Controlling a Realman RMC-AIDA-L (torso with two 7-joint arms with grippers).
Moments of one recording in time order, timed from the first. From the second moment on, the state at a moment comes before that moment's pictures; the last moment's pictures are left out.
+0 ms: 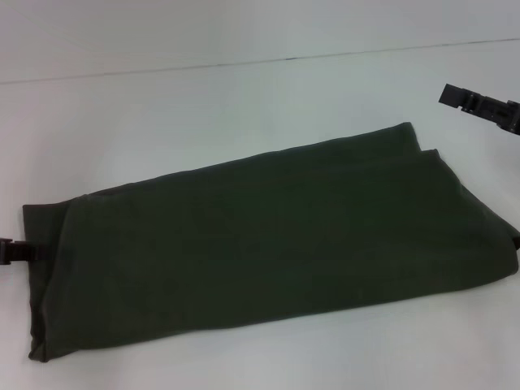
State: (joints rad) left arm -0.54 -2.00 -2.54 -0.82 -0.64 1.46 -2.11; right arm 0.42 2.00 -0.30 -0.63 -1.93 -1.59 1.75
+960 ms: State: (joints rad) left arm -0.56 -2.02 -2.49 -0.82 -0.60 1.40 -2.11; right arm 0.42 2.00 -0.29 -0.63 -1.92 -1.59 1.75
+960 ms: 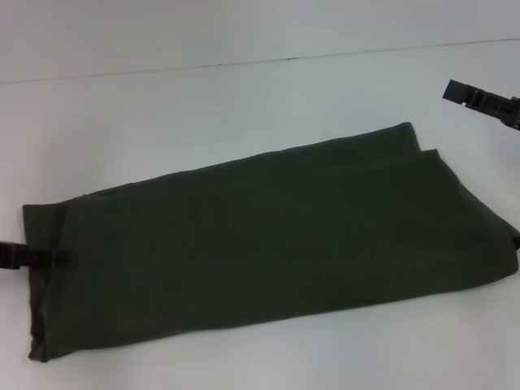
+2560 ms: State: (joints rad) left arm -0.58 -2.01 -2.50 -0.78 -0.62 1.42 -2.12; right arm 0.42 1.99 -0.29 -0.63 -1.92 -1.59 1.75
